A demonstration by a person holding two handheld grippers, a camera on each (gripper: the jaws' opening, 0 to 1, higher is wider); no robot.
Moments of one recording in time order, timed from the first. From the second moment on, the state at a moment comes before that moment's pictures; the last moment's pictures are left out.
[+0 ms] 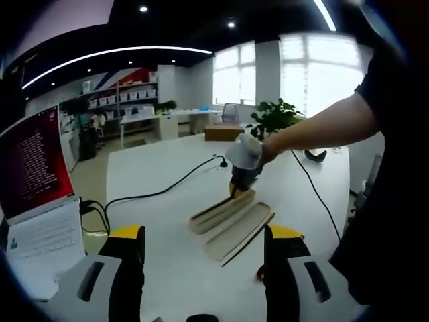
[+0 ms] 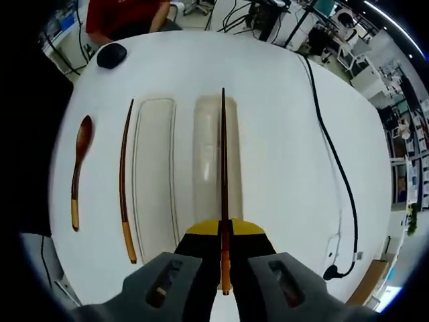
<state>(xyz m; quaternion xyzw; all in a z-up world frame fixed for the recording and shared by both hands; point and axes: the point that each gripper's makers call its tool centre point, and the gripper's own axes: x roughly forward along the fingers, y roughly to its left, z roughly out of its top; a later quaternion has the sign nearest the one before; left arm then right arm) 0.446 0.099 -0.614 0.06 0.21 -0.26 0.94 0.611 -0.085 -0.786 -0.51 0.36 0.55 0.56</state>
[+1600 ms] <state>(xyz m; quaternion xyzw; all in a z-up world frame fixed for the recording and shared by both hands) 0.455 0.098 -0.628 0.05 0.23 -0.26 0.94 0.614 -0.090 -0.818 -0.50 0.39 0.56 0.53</state>
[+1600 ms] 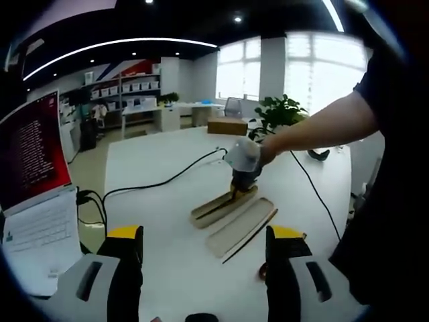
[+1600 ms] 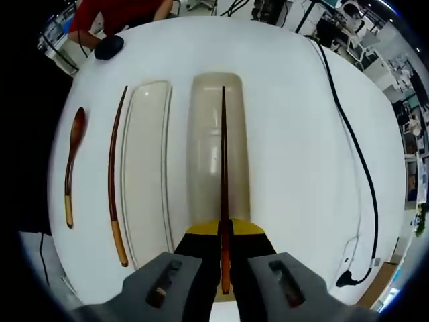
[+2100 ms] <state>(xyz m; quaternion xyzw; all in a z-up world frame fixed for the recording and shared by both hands) 0.453 0.094 -0.626 0.05 0.23 -0.27 0.93 0.614 -0.088 -0.819 -0.50 0.39 0.56 0.53</state>
